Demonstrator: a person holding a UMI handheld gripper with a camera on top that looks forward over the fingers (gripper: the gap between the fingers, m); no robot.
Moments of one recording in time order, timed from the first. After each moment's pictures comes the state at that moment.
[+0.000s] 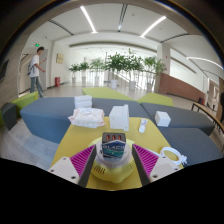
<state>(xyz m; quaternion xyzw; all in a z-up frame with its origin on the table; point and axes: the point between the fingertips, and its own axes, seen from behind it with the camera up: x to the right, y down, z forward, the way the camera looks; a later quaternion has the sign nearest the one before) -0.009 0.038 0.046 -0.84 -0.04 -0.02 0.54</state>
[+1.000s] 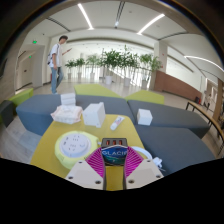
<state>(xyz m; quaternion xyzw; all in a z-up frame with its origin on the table) 0.102 0.022 0.063 -0.85 -0.03 -0.05 0.52</state>
